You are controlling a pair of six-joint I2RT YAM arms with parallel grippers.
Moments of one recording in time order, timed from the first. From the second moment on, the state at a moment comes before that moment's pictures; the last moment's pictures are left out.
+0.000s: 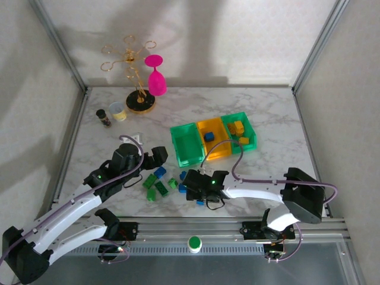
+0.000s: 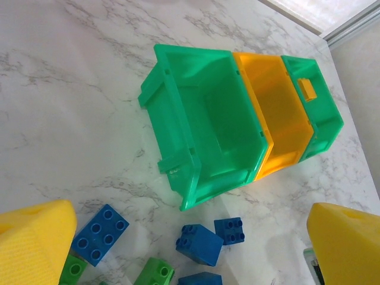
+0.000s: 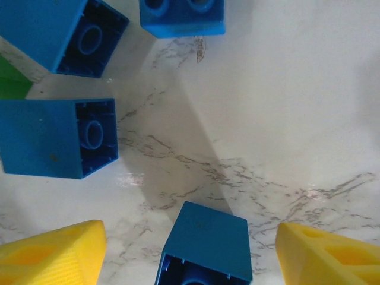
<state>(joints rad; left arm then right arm) -0.62 0.82 0.64 -0.36 -0.12 -0.76 1.22 1.51 0.86 -0.64 0.14 1.17</state>
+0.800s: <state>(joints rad) -0.62 0.82 0.63 -0.36 -0.12 -0.76 1.23 1.57 0.91 -0.67 0.16 1.19</state>
